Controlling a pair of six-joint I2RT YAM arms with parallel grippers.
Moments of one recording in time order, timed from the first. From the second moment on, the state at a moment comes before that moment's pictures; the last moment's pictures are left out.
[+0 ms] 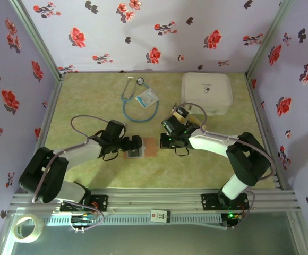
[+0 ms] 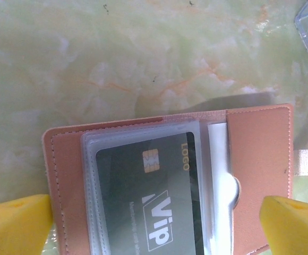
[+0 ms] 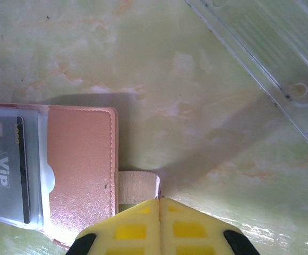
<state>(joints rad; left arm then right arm) -0.58 1.40 0.61 -0.15 0.17 -0.66 0.77 1.61 0.90 -0.33 -0.08 0.70</state>
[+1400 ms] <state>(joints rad) -0.79 1.54 0.73 0.06 0.15 -0.83 0.75 1.54 0.86 -0.33 -0.08 0.71</state>
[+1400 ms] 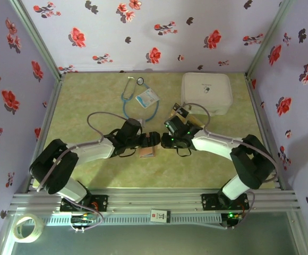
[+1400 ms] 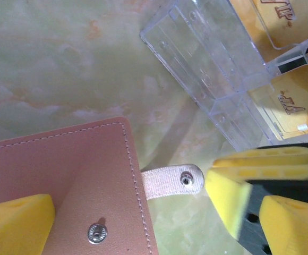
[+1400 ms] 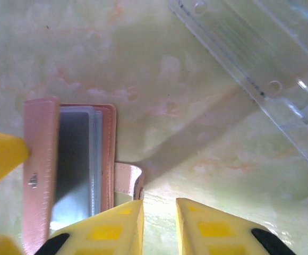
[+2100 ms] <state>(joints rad) -0.83 1.58 0.80 -0.11 0.01 -0.84 0.71 1.41 0.82 -0.38 -0.07 0.71</state>
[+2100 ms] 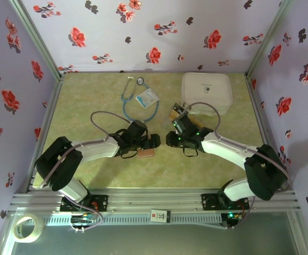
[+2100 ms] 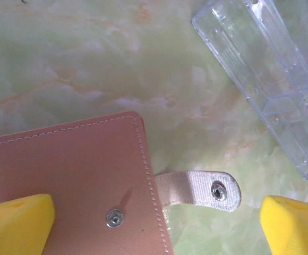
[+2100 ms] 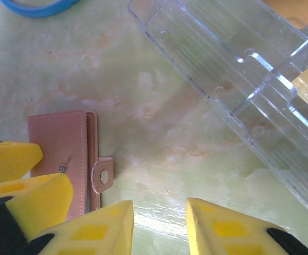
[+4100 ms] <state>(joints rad) -0.52 1.41 0.83 -0.45 0.04 -0.56 0.94 1.76 0.96 -0.20 -0.13 0.65</state>
